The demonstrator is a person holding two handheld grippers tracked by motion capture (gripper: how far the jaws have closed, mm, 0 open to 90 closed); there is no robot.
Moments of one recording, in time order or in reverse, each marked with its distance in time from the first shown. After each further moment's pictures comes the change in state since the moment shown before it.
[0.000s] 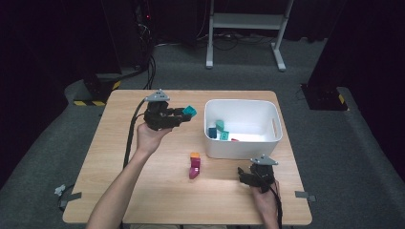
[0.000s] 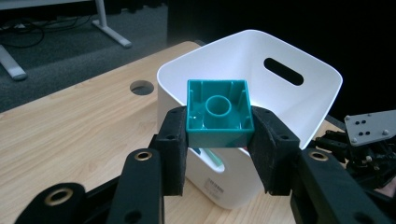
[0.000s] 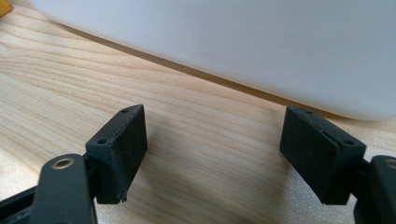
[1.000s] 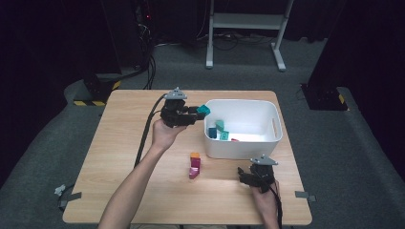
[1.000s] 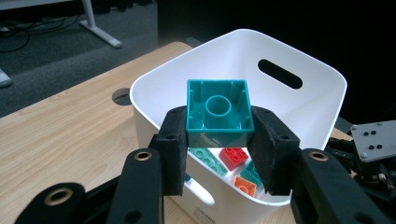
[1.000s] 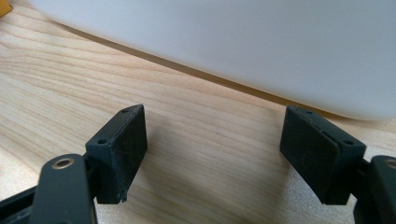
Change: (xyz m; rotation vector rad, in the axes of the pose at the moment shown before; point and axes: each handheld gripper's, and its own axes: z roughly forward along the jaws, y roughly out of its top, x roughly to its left) left arm -0.010 0.010 0.041 0.027 -0.024 0.032; right arm 0.000 0.000 0.000 0.000 -0.001 -0.001
